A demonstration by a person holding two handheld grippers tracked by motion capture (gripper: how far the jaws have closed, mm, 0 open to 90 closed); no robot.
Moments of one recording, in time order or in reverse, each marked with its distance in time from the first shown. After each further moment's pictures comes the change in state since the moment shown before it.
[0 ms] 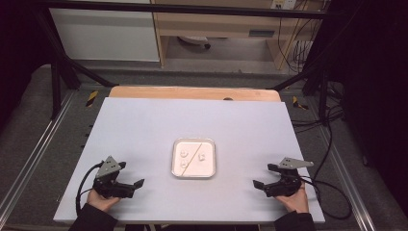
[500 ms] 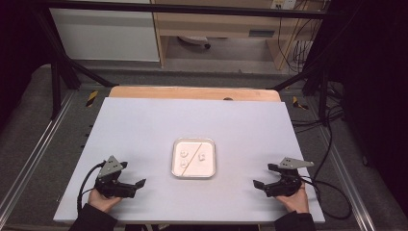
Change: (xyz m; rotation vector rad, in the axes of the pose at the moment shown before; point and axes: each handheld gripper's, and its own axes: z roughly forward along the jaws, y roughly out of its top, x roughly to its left) left arm -0.004 0.004 0.002 0.011 0.006 0.005; right arm 0.001 0.000 -0.001 -0.003 -0.004 -0.001
